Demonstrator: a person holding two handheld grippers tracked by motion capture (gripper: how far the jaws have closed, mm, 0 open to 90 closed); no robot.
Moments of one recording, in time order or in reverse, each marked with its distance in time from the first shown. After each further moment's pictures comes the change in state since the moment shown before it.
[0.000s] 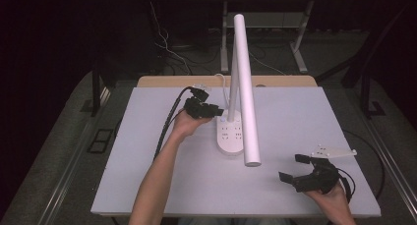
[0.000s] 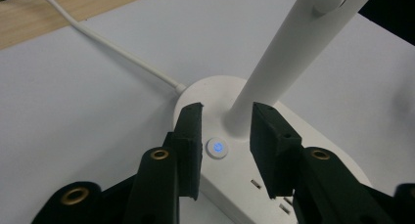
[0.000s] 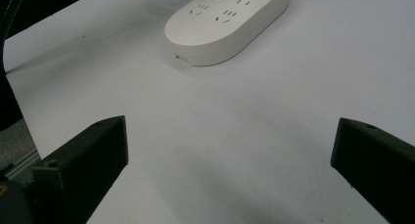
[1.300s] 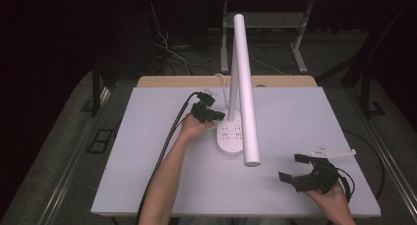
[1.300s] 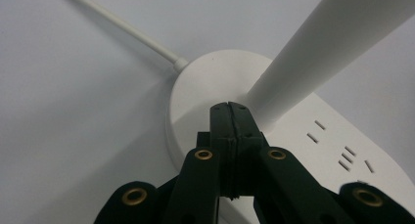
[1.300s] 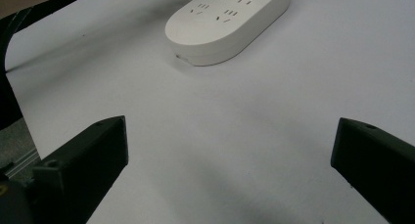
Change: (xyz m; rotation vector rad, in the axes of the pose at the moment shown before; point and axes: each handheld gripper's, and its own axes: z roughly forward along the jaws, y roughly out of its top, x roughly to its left) left arm 0.003 -0.010 0.035 0.072 0.015 -0.053; right arm -0.001 0.001 0.002 0.000 0.002 -0.010
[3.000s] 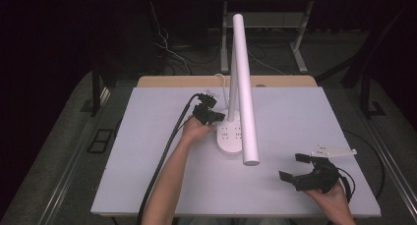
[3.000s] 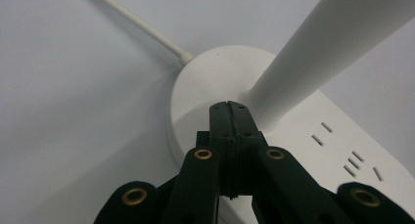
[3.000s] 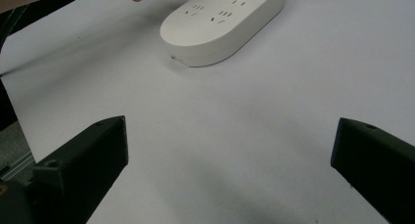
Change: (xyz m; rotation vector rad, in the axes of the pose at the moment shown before) left arm -0.008 -0.001 -0.001 -0.013 0.058 -0.032; right arm -0.001 0.000 -0.001 -0.001 -0.014 0.012
